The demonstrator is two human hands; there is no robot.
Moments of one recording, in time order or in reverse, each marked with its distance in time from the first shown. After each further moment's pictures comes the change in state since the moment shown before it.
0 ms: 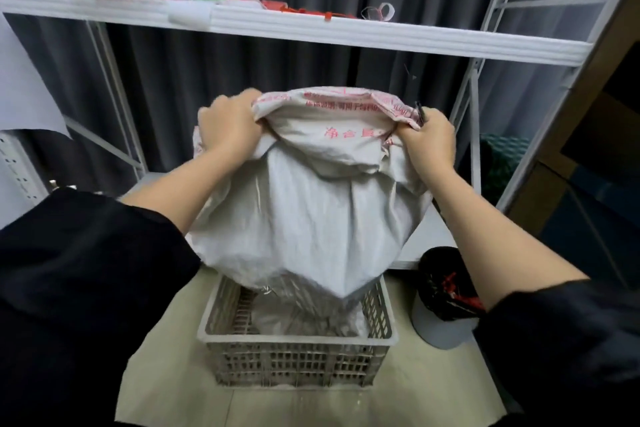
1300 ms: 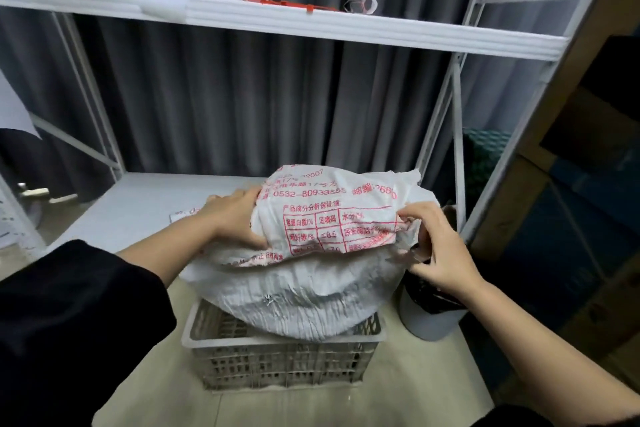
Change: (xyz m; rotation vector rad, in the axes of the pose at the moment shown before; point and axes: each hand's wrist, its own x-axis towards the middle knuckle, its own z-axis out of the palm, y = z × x) left_hand -0.067 -0.044 0.080 0.149 -0.639 0.264; right_hand -0.123 0.108 -0.037 0.001 -0.375 -0.373
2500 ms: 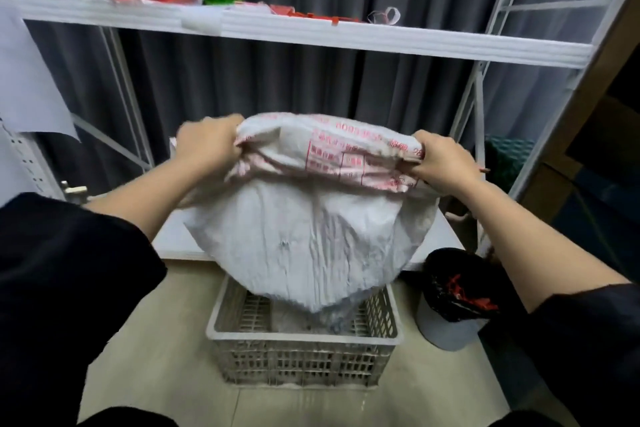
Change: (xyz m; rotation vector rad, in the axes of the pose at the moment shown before) left_hand -0.025 -0.022 -0.110 0.124 0.552 -0.184; right_hand 0.126 -0.055 -0.039 -0.393 -0.032 0.205
